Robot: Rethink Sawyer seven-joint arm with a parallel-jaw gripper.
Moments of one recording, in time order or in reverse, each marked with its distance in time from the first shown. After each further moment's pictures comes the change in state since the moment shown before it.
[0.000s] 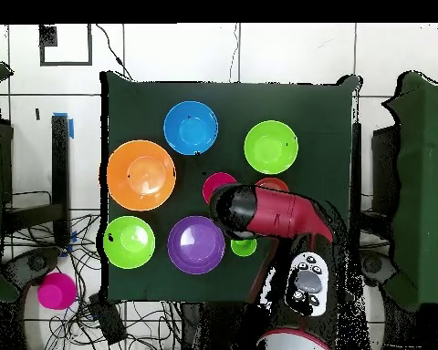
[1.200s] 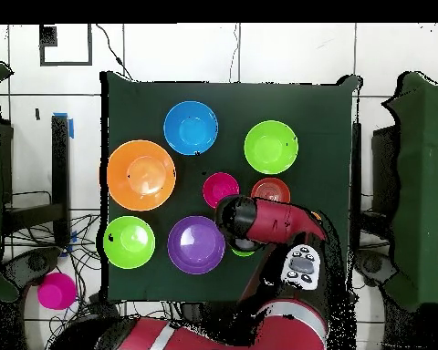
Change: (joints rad) arm 0.001 0.134 -0.036 0.014 0.001 -0.011 0.000
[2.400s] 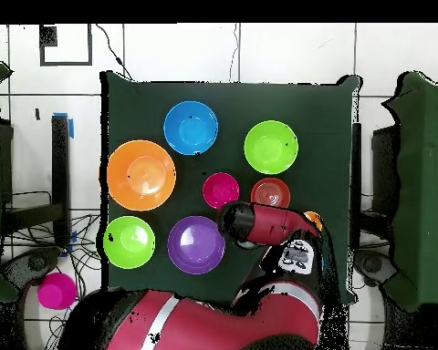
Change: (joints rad) arm 0.001 0.090 -0.012 -0.007 0.000 -0.201 0.000
